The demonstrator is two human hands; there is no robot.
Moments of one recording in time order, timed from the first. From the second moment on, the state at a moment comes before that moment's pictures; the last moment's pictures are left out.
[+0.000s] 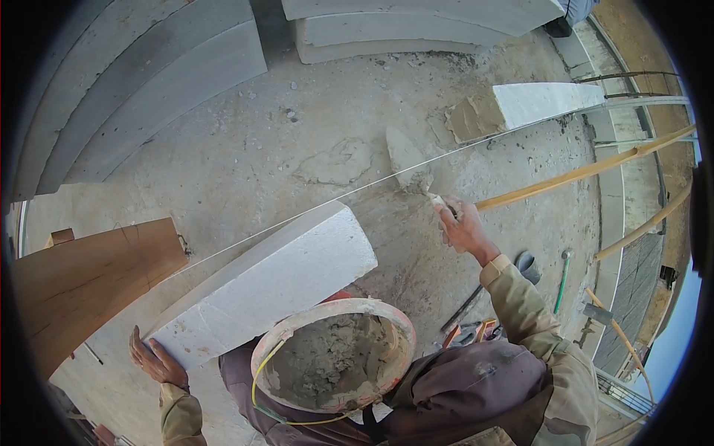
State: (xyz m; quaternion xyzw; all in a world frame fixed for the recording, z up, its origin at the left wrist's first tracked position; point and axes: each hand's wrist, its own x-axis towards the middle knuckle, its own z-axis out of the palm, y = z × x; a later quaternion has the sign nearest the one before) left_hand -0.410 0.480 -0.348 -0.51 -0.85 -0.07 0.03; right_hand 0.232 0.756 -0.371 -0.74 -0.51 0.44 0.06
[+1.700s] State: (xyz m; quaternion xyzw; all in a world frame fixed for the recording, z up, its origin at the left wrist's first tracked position) left_hand -0.396 0.482 -0.343 -0.44 -0.90 -0.07 0.01; right_hand 0.071 0.471 -0.191 -0.42 -0.87 0.17 -0.21
